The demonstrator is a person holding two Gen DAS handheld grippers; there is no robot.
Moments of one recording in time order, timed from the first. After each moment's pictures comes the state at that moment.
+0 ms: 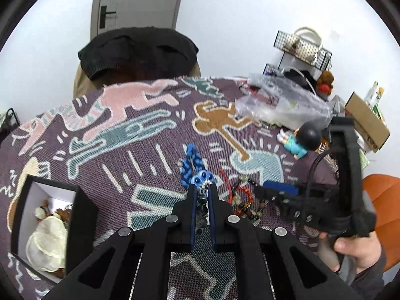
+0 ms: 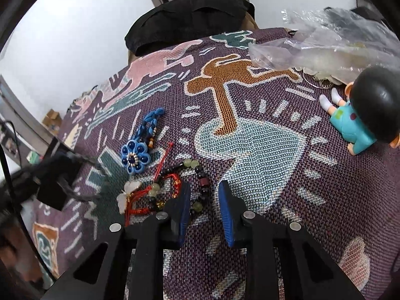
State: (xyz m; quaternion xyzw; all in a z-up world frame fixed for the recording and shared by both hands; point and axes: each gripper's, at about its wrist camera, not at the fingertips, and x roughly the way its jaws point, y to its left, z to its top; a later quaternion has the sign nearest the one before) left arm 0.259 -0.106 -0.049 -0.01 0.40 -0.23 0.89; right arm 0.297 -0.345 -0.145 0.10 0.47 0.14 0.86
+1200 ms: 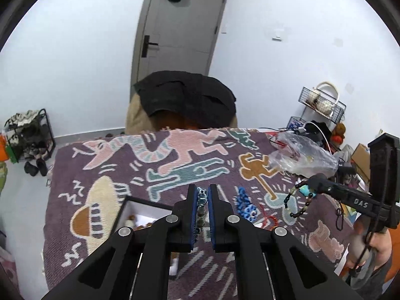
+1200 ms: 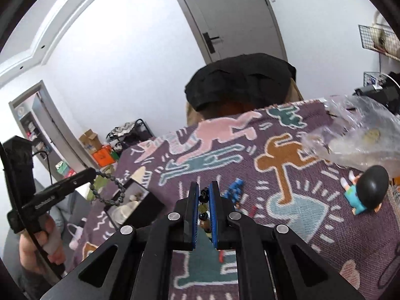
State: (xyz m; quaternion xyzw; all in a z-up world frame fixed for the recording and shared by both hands) left arm 0.223 0.017 0.024 -0.07 0.31 -0.15 0.94; right arm 0.257 -0.306 -0.017 0.12 0.33 0.23 0.91
